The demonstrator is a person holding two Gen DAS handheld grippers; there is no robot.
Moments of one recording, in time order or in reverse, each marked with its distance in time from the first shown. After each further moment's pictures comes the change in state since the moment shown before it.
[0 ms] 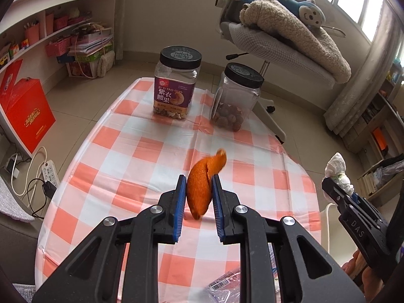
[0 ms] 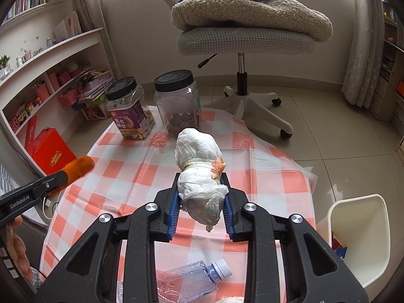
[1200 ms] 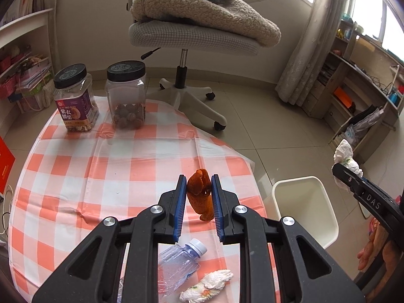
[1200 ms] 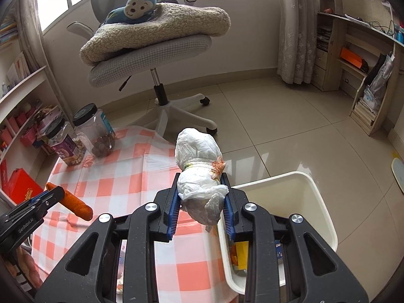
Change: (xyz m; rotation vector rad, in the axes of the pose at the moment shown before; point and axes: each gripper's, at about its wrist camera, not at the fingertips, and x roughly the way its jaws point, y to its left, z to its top) left arm 0.017 -0.172 -0.037 0.242 -0.002 -0.184; right arm -0.081 -0.177 -0.024 0.225 -0.039 -0.231
